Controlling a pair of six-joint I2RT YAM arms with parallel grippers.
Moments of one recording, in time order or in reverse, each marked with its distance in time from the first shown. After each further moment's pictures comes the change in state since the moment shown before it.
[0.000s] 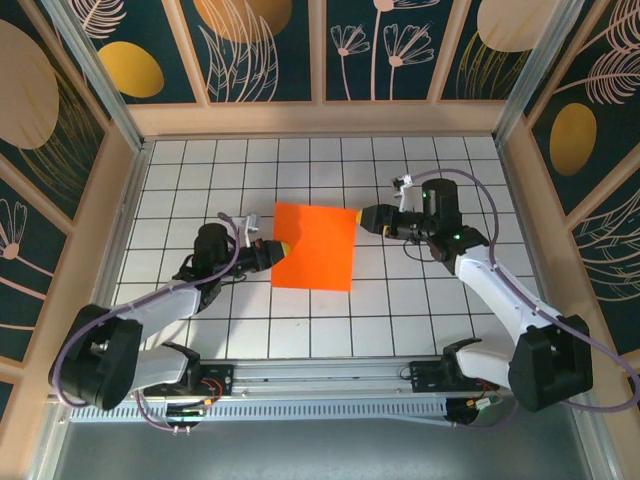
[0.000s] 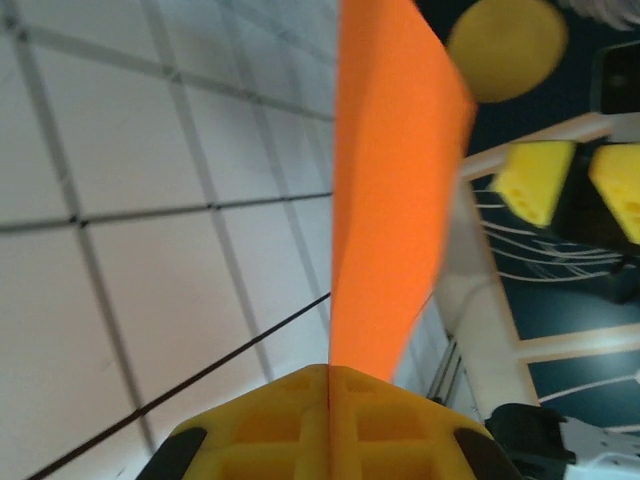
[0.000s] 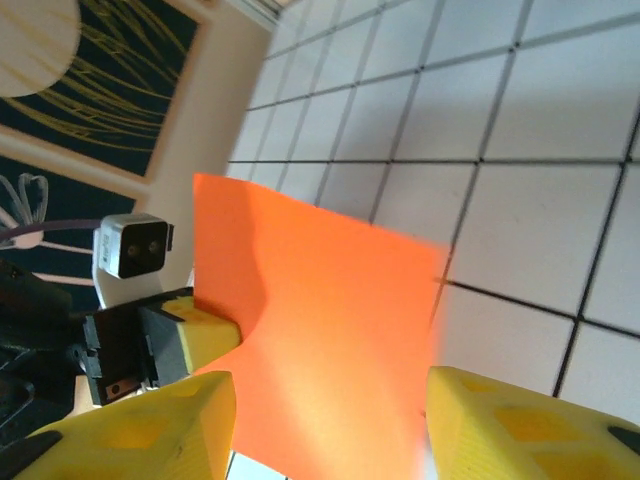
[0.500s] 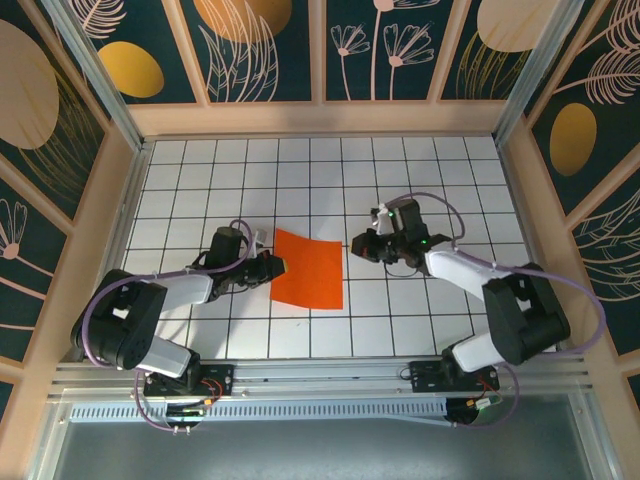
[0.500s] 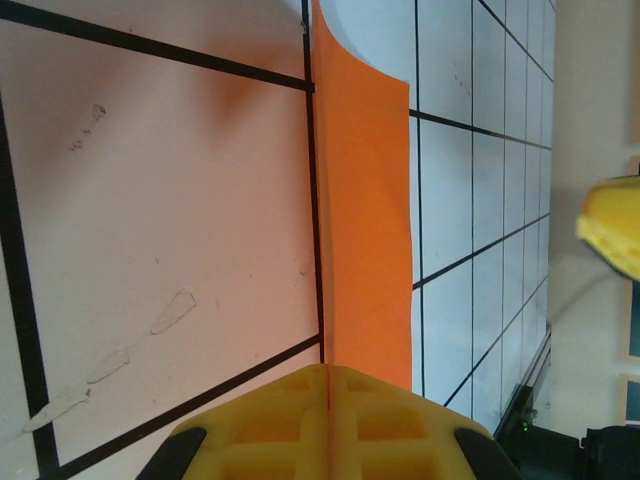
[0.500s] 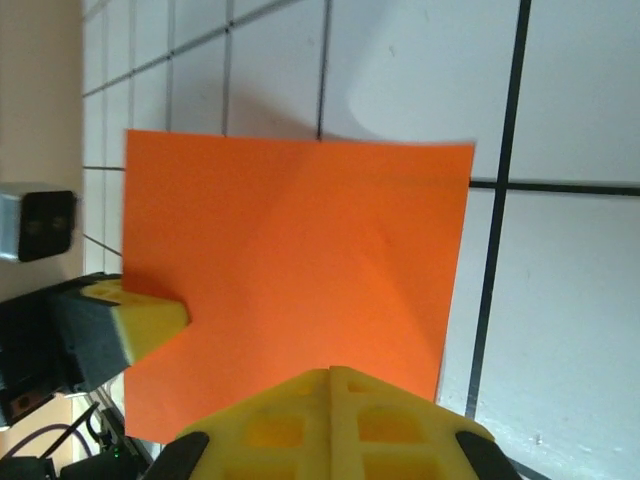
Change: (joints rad) left arm 0.000 0.191 0.047 -0.183 -0.059 0.065; right arm 0.134 0.286 -0.080 0.105 0.121 0.096
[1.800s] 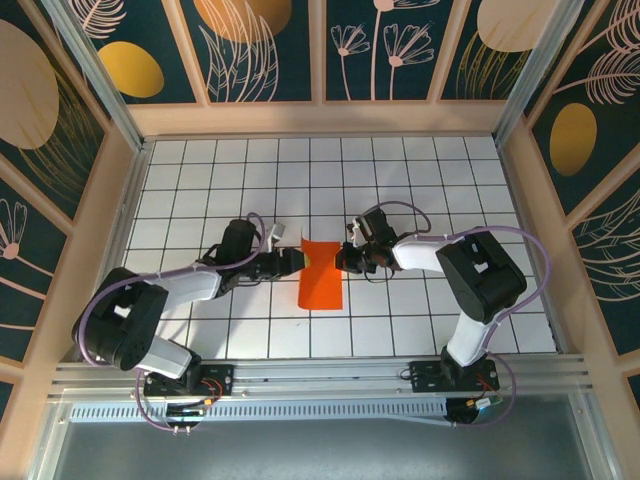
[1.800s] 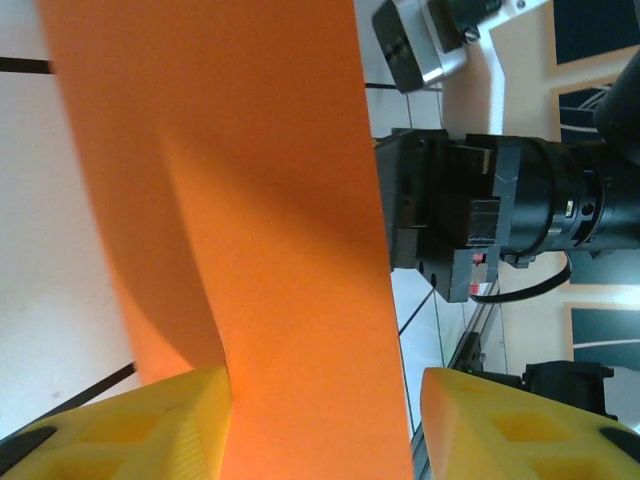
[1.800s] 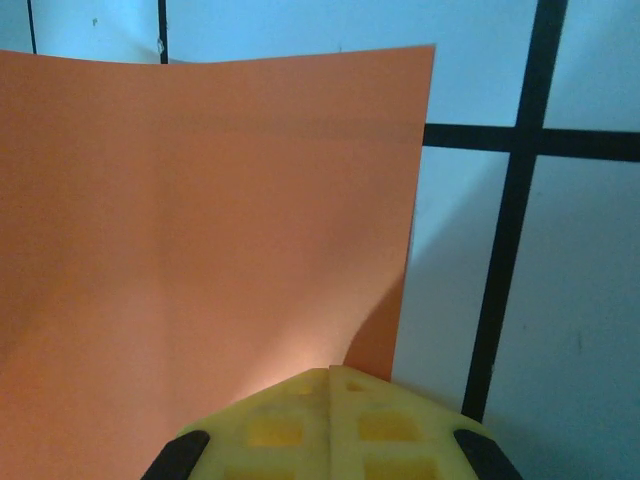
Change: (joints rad) left arm -0.114 0.016 0.093 0.031 0.077 -0.012; right arm 0.109 0.274 0.087 0.026 0.097 -0.031
